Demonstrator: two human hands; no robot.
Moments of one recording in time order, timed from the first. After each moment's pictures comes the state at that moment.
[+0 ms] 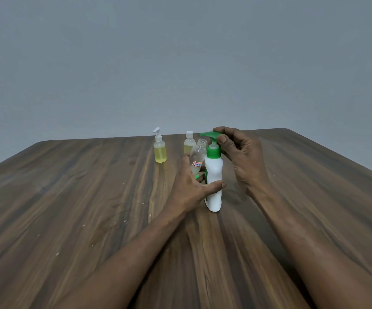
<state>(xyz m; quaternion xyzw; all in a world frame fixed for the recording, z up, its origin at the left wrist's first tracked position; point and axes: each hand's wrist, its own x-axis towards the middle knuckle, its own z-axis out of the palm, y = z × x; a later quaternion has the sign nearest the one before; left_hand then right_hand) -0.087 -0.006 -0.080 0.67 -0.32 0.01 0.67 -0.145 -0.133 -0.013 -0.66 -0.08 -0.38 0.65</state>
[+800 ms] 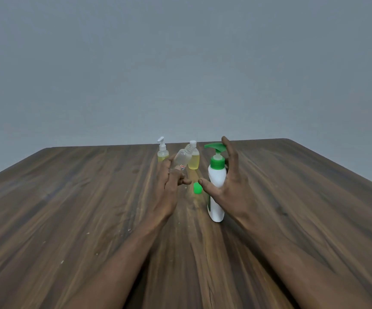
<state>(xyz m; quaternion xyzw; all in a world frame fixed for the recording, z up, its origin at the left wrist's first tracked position) -0.080 0.037 -0.060 0.60 -0.30 0.07 0.73 -0.144 -0.117 -0.057 -0.80 -0.07 -0.44 0.40</state>
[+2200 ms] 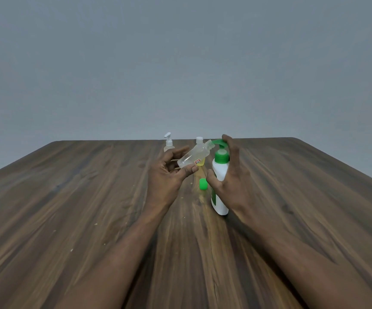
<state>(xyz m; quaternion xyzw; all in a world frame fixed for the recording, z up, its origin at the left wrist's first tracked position) -0.081 0.052 -0.044 0.59 -0.32 0.13 0.73 -0.137 -0.105 -0.053 -0.82 -0.02 -0.46 0.35</state>
